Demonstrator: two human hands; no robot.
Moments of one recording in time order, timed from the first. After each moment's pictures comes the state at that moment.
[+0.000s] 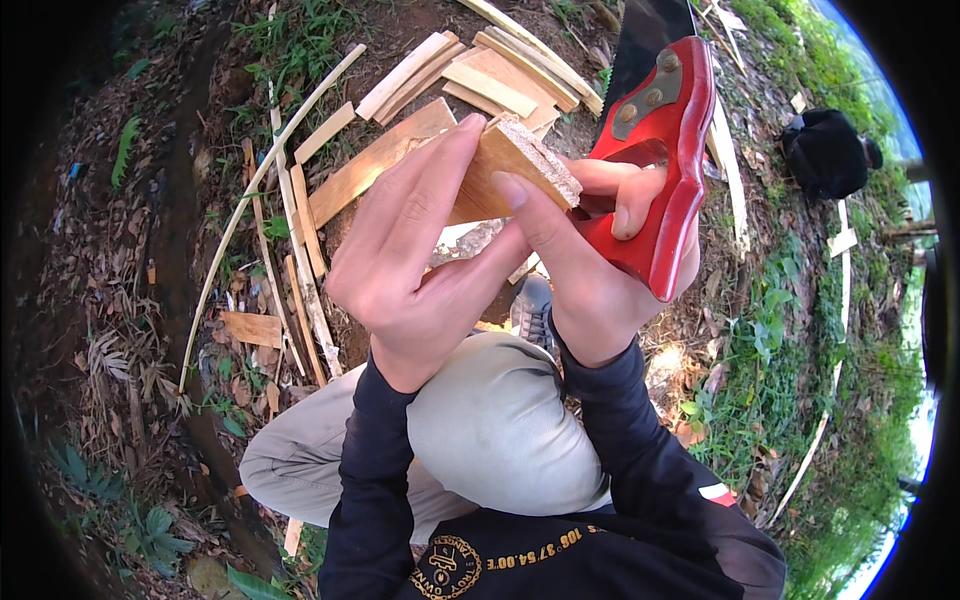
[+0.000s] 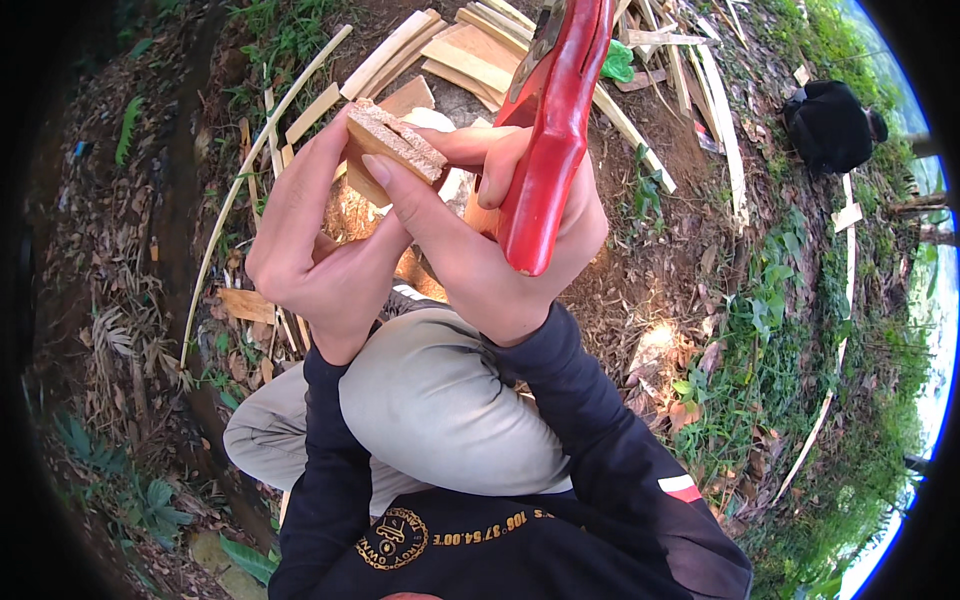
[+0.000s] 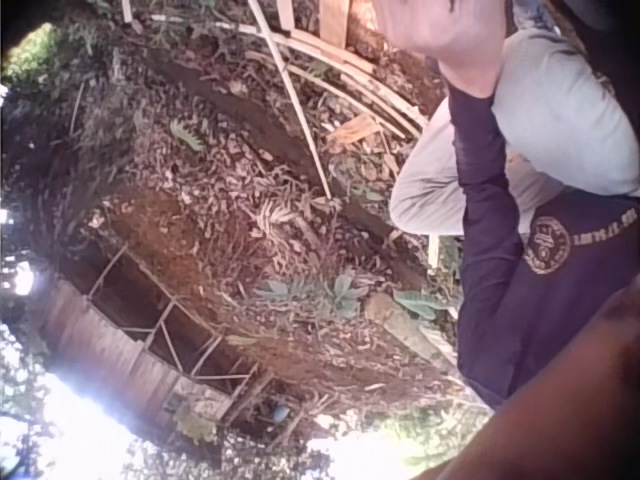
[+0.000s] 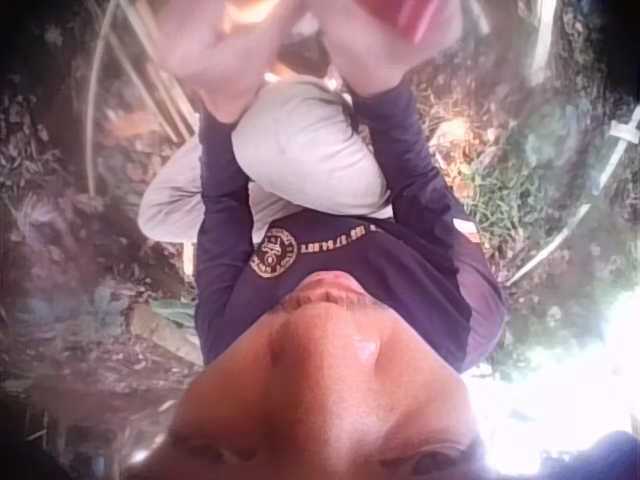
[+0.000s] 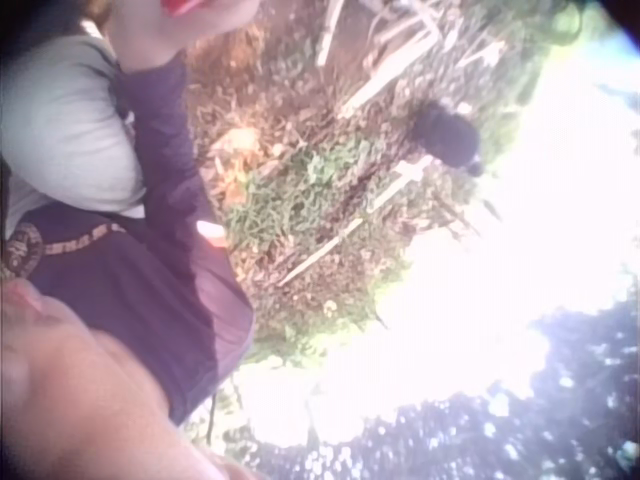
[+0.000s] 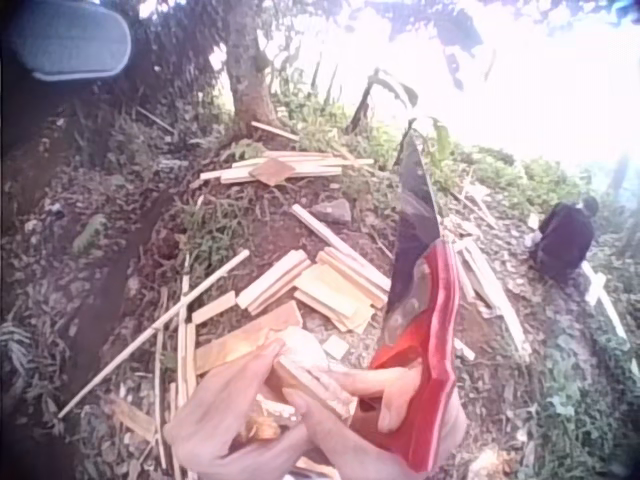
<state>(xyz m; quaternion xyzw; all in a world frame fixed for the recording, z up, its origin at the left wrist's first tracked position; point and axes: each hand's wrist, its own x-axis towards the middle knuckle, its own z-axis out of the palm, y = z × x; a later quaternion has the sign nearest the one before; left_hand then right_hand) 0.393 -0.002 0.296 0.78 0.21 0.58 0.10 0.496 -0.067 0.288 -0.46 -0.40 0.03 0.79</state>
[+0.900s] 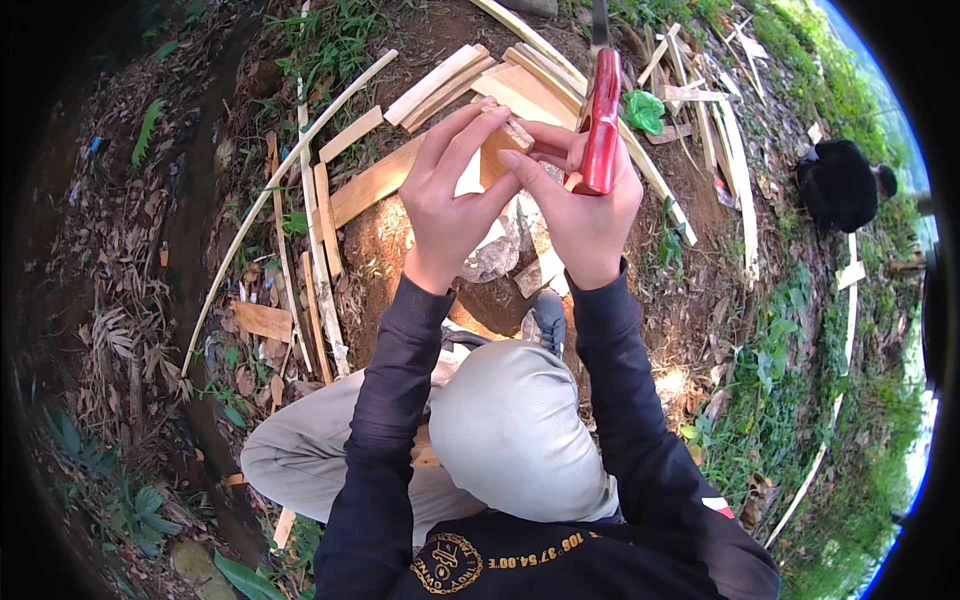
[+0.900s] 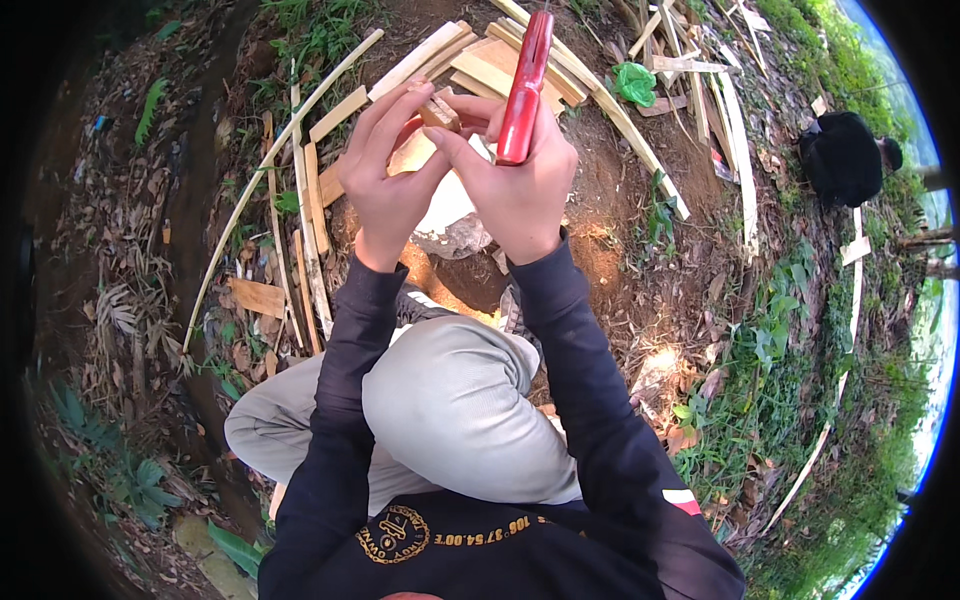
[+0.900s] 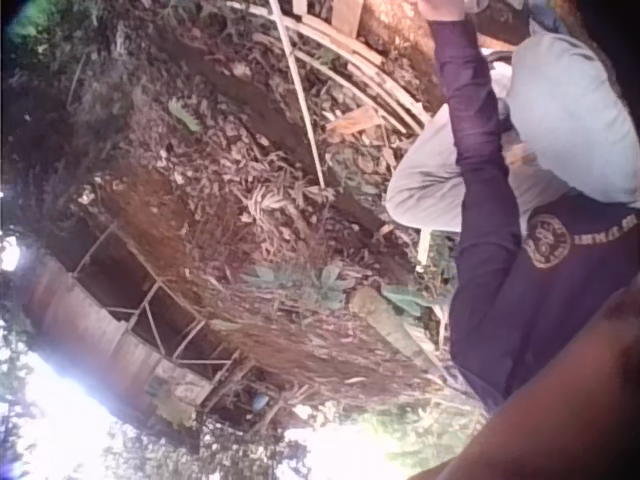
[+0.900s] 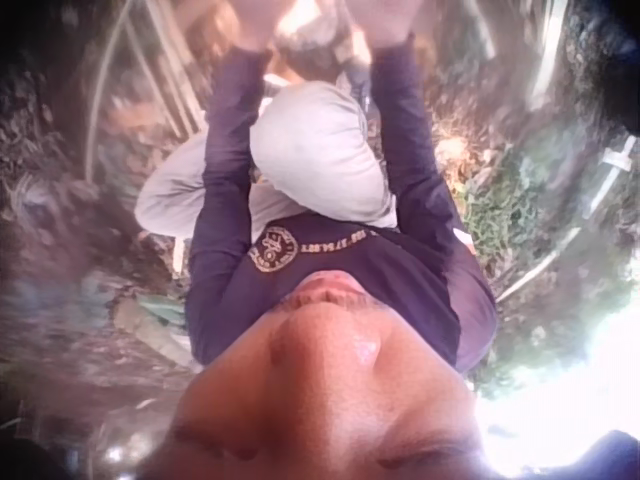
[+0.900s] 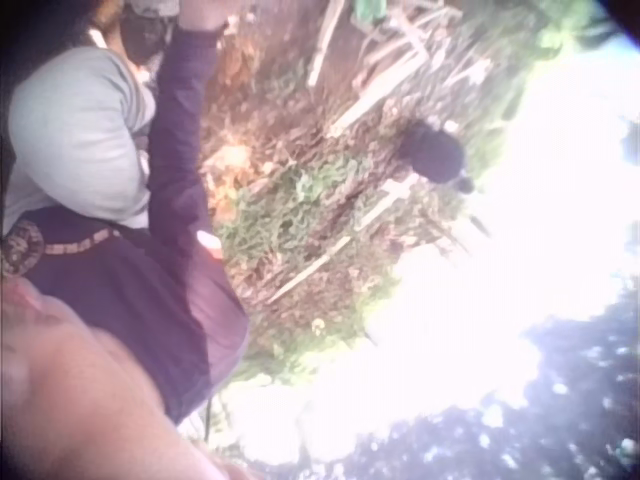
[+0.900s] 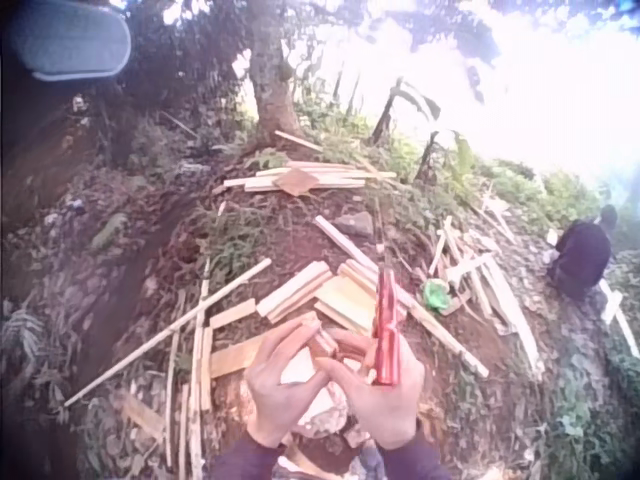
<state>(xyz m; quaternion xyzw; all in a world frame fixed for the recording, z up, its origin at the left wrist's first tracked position) 0.415 0.068 0.234 0.77 0.19 0.59 0.17 0.525 -0.011 0.246 -0.47 -0.43 0.15 0.76</state>
